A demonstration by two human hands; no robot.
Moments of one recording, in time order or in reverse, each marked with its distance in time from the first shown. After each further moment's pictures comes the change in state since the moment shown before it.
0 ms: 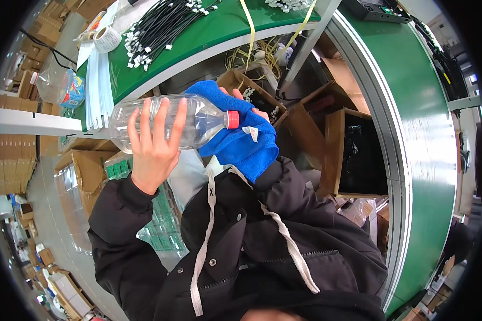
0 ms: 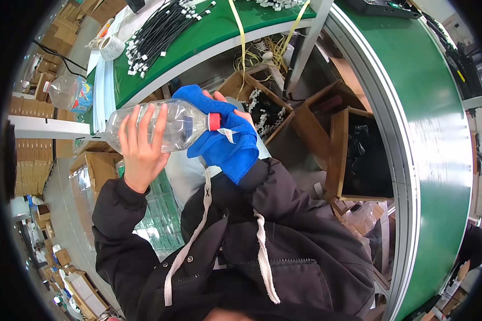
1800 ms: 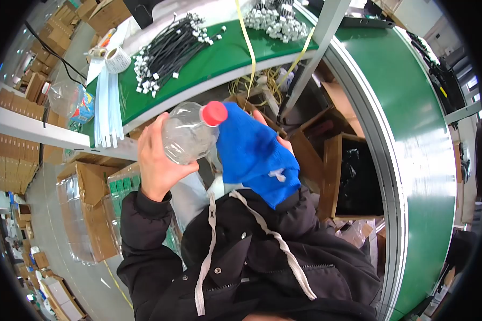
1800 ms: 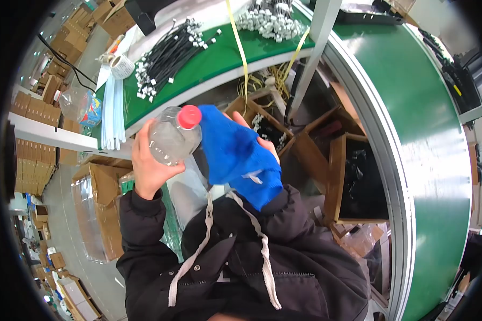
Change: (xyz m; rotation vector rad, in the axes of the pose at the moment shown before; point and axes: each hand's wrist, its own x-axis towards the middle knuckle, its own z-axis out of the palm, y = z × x) left_hand 0.018 -0.003 0.019 -0.664 0.178 -0.476; right_hand -0.011 -0.041 0.030 -0.004 -0.051 0.043
